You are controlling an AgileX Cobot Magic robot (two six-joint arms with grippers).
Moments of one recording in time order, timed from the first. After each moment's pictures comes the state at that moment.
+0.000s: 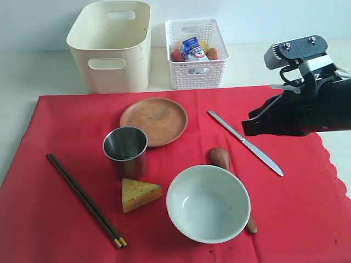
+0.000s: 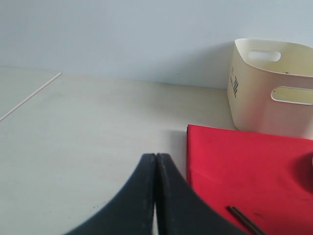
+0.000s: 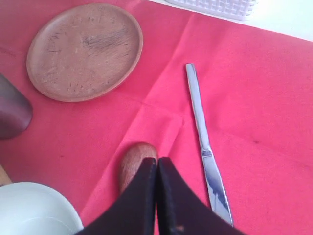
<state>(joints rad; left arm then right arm) 0.09 0.00 0.00 0.07 0.26 -0.11 0.48 1.38 -0.59 1.09 0.26 -1.07</state>
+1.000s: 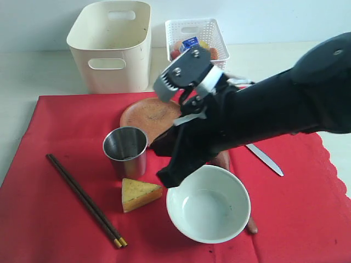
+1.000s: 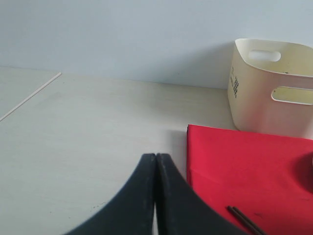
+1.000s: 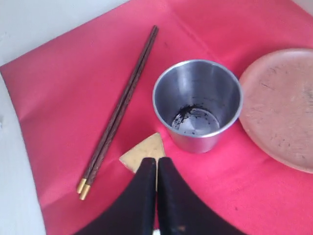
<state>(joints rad) 0.09 0.00 0.00 0.07 0.26 -0.11 0.84 1.53 -0.78 1.24 0.43 -1.35</state>
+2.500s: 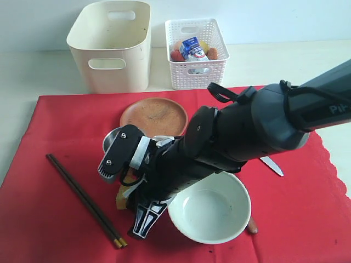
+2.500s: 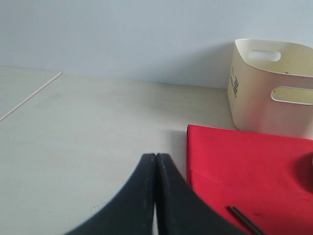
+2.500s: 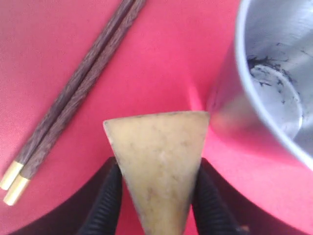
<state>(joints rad) 0.09 0.00 0.00 0.07 0.26 -0.11 1.03 1.95 -0.94 1.02 0.23 -1.30</state>
